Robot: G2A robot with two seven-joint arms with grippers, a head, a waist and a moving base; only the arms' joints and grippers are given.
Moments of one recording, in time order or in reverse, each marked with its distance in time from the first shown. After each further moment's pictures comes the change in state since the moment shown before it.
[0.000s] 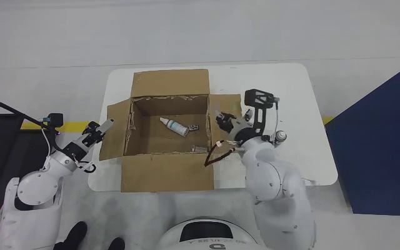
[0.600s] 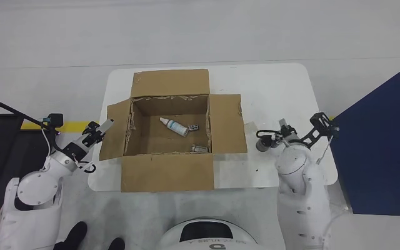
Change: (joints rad) left arm 0.000 0.000 0.000 0.000 0.000 0.000 0.000; right arm 0.021 0.008 0.307 0.241 -0.109 0.449 -0.015
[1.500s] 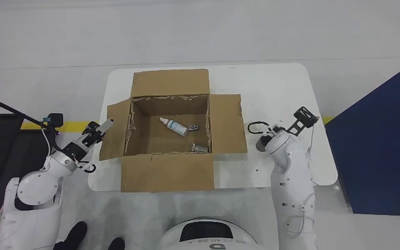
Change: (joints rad) left arm 0.000 0.000 0.000 0.000 0.000 0.000 0.000; right arm 0.176 -0.021 0.013 0.241 -0.260 -0.024 0.280
